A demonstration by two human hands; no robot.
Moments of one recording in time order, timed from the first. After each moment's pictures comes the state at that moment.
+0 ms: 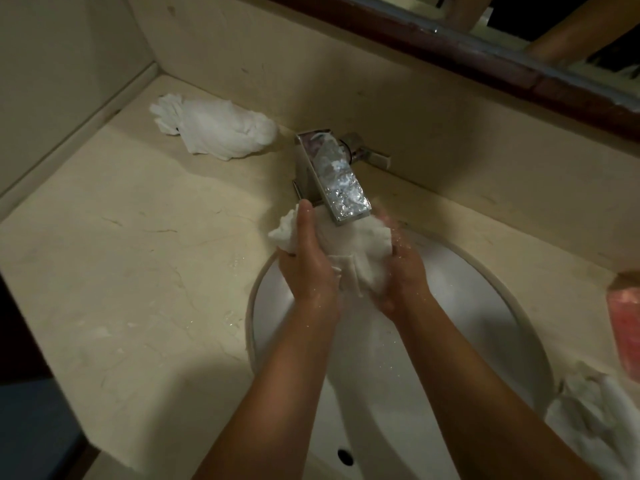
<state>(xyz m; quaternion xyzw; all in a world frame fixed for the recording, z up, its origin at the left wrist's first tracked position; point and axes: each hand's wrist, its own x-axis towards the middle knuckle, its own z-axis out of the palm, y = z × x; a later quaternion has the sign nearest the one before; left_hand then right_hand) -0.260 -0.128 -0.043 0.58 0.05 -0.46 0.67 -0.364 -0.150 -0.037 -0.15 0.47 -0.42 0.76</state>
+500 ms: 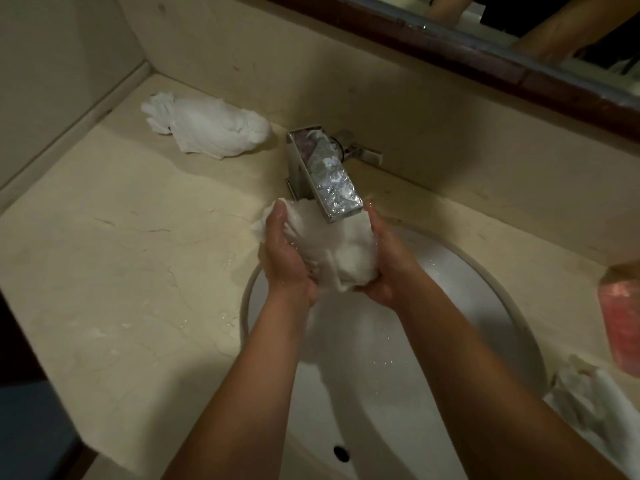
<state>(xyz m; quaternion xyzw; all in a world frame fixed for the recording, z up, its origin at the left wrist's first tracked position) -0.237 -0.133 -0.056 0.45 0.05 -0.56 0.70 -0.363 -0.163 -0.034 -0.18 0.52 -0.26 0.79</state>
